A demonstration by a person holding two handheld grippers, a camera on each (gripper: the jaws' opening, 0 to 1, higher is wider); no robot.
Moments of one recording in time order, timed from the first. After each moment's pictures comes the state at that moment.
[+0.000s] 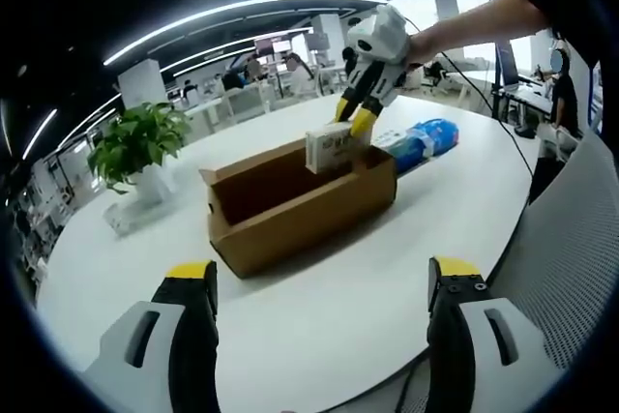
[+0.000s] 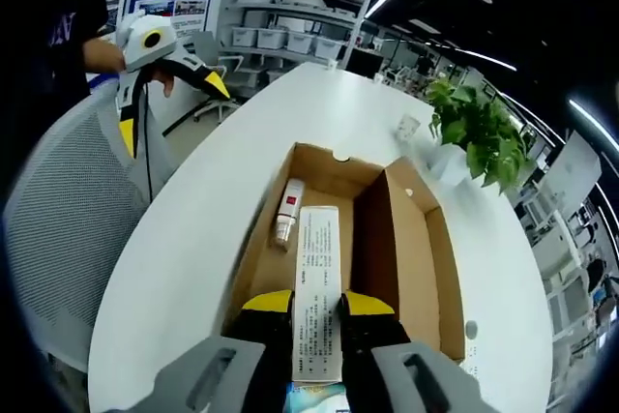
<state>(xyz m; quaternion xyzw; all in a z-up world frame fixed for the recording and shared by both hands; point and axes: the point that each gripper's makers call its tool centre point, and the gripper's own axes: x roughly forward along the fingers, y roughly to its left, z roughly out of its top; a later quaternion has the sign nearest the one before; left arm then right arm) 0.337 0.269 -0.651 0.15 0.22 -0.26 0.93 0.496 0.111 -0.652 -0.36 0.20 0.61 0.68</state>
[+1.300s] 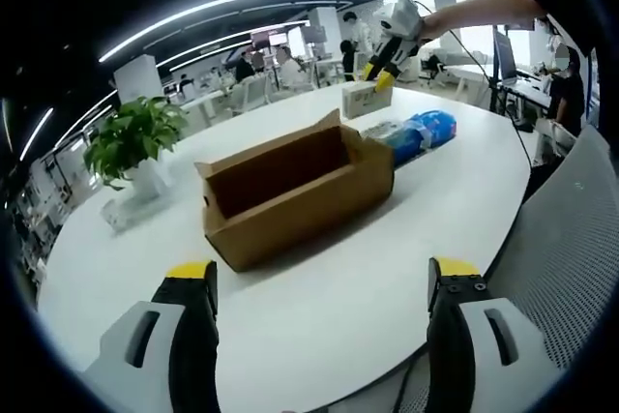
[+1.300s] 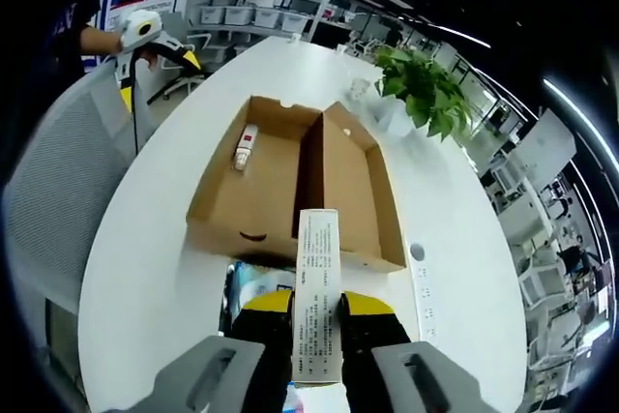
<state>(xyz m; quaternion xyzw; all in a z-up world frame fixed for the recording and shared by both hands) 0.336 0.270 -0.659 0.15 0.23 -0.26 0.92 0.541 -0.018 -0.638 -0.40 0.24 0.53 0.71</state>
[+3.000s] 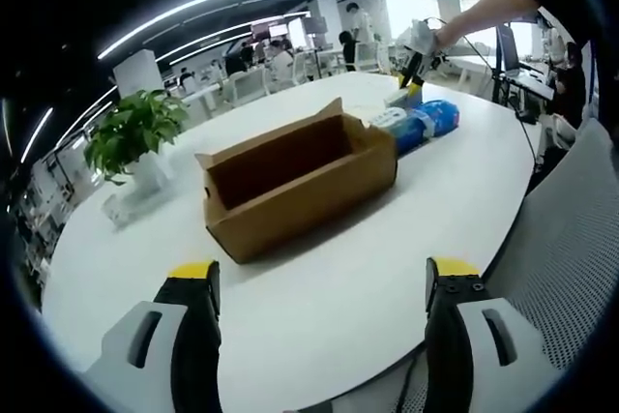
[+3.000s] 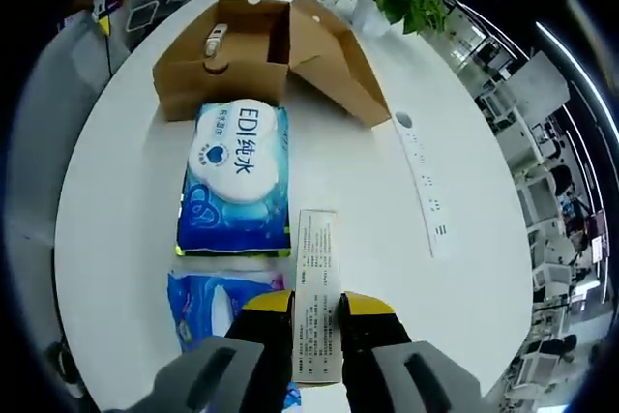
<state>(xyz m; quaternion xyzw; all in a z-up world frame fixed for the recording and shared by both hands) 0.337 0.273 -0.666 0.17 0.25 -0.26 0.92 0.557 -0.157 -0.718 -0.44 0.37 0.43 0.69</state>
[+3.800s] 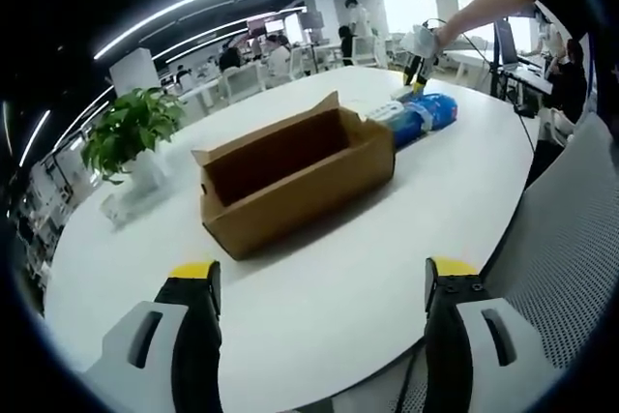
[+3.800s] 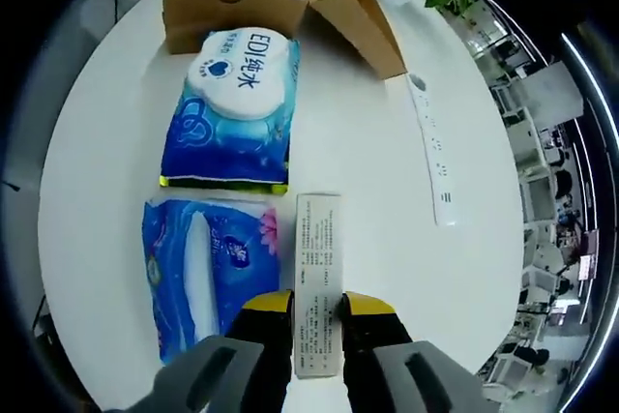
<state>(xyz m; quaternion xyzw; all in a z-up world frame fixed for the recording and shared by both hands) 0.336 0.274 -0.671 0.17 0.26 -0.26 0.91 0.561 -0.191 -0.738 -0.52 0.39 0.41 0.64</state>
